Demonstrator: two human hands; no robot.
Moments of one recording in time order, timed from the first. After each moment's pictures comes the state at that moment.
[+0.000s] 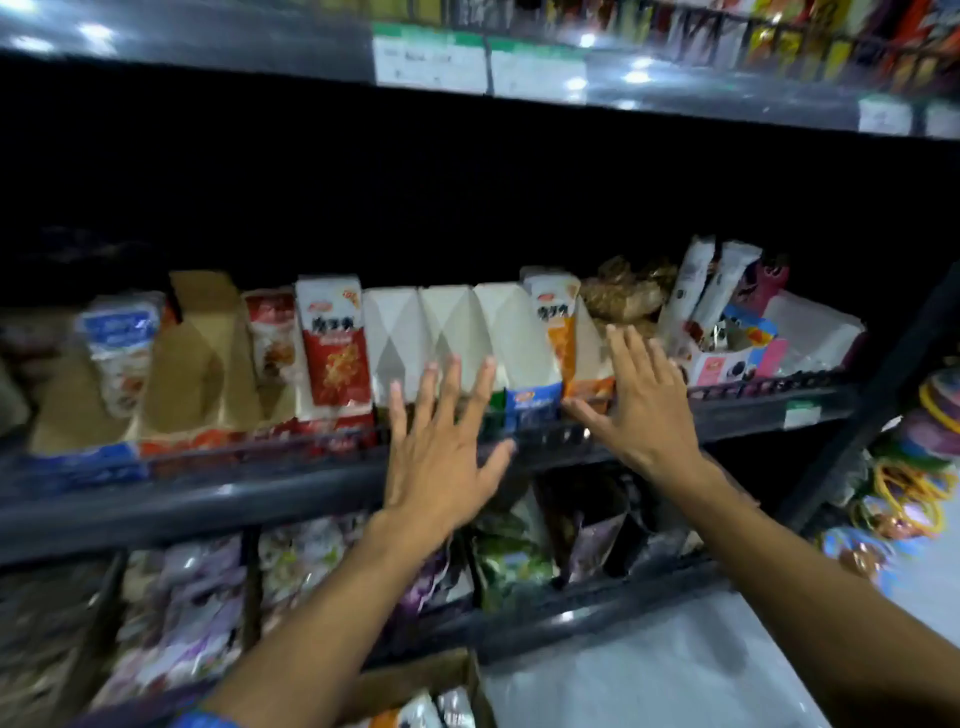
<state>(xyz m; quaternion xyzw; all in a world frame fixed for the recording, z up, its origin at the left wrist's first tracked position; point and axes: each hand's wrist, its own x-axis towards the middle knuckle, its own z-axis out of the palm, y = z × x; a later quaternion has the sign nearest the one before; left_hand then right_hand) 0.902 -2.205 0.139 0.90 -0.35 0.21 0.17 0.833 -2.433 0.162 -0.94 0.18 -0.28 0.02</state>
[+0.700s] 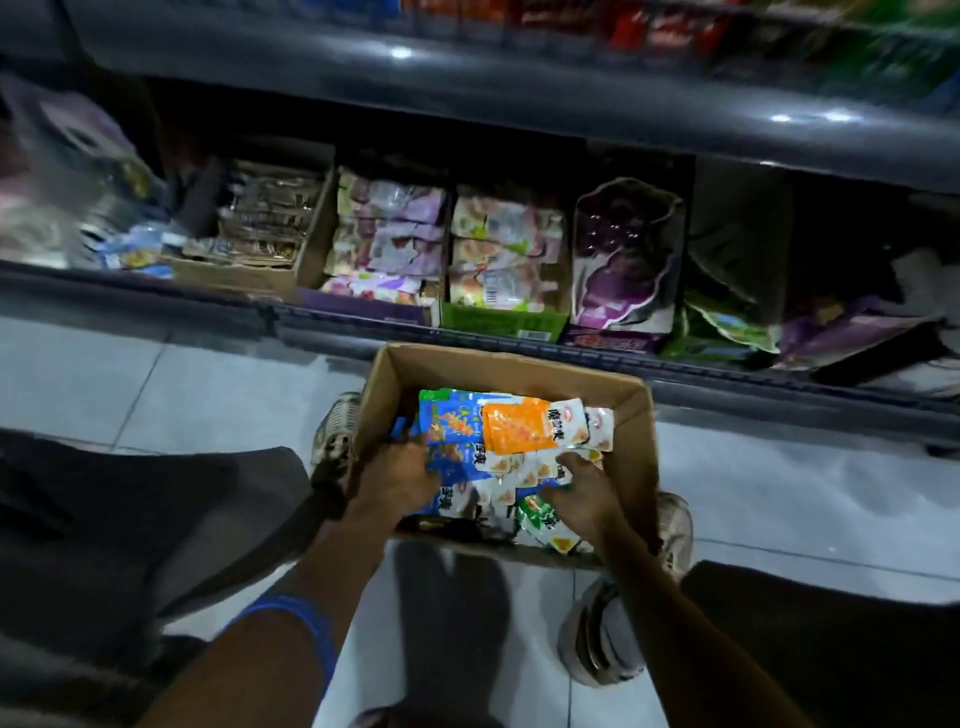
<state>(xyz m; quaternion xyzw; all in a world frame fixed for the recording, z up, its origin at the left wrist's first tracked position) 0.786 -1.940 -0.184 0.94 0.01 -0.31 0.17 0.735 -2.176 -0.187 -0.88 0.20 0.24 0.35</state>
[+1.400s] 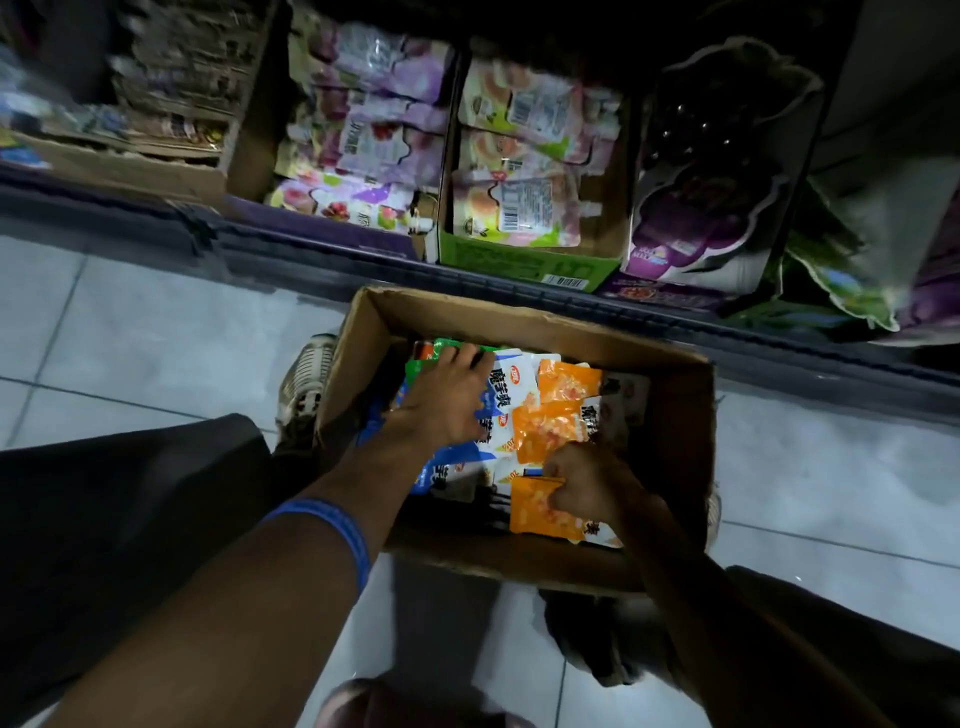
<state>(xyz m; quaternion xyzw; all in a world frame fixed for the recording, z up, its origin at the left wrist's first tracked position) 0.865 -1.991 -0.251 0.93 -0.22 -0.29 0.05 0.777 -2.192 -0.247 -0.89 0.00 0.43 0.17</state>
